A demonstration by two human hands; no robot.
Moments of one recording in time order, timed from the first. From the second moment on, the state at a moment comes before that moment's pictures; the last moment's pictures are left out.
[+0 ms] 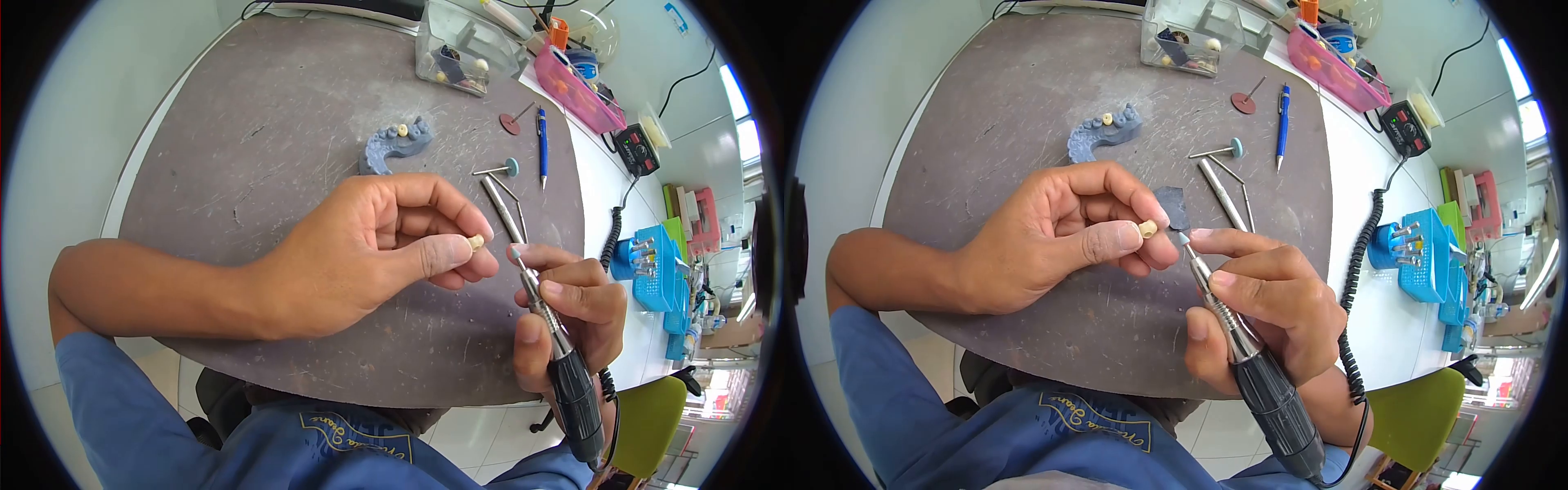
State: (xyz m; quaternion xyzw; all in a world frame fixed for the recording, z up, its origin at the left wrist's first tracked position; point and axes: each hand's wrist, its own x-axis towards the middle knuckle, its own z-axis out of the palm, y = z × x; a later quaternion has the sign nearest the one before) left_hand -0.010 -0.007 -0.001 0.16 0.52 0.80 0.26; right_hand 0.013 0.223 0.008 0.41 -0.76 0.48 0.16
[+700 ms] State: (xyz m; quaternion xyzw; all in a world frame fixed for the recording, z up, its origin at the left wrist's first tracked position) left_hand -0.010 -0.008 -0.006 0.19 0.53 0.79 0.26; right_hand 0.015 0.220 0.008 0.46 -0.77 0.42 0.13
